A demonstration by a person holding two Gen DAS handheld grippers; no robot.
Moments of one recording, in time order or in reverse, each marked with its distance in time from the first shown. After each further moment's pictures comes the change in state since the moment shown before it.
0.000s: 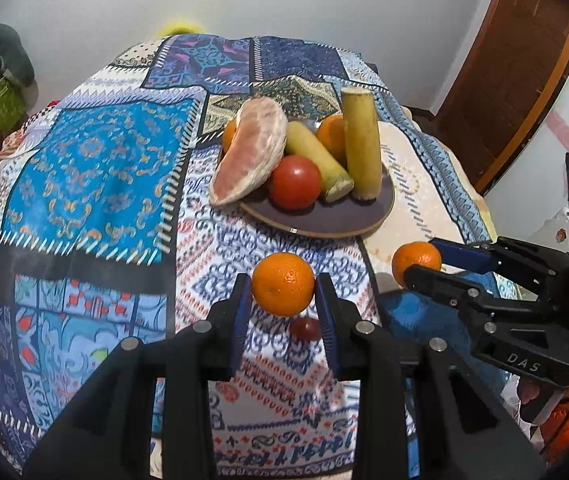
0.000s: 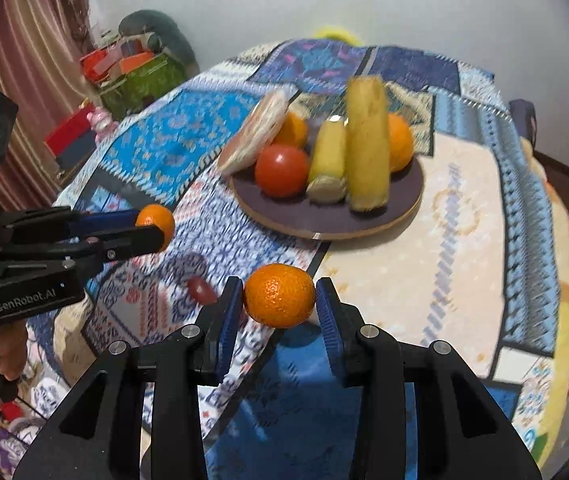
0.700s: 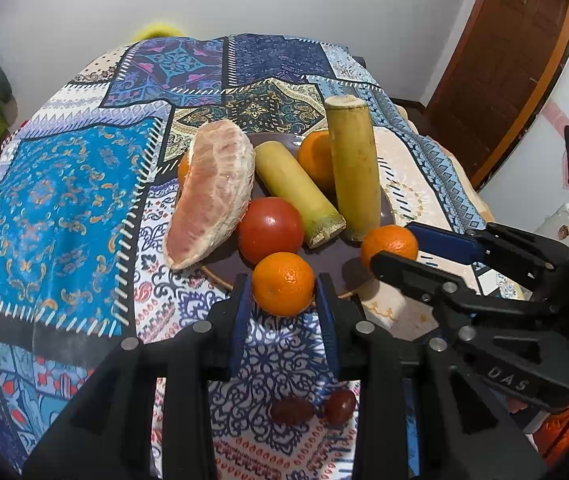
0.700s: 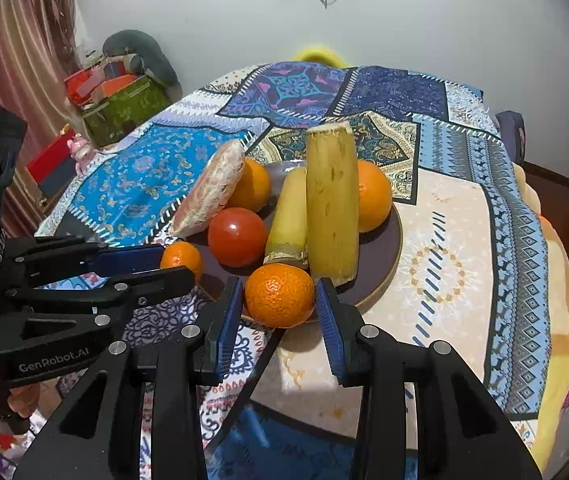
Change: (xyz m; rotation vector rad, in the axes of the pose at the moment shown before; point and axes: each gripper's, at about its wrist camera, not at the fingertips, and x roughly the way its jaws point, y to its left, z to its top) left arm 0.051 -0.016 0.045 0.063 0.020 -0.023; right arm 0.025 -0.022 0.038 0.019 -0.054 -0.036
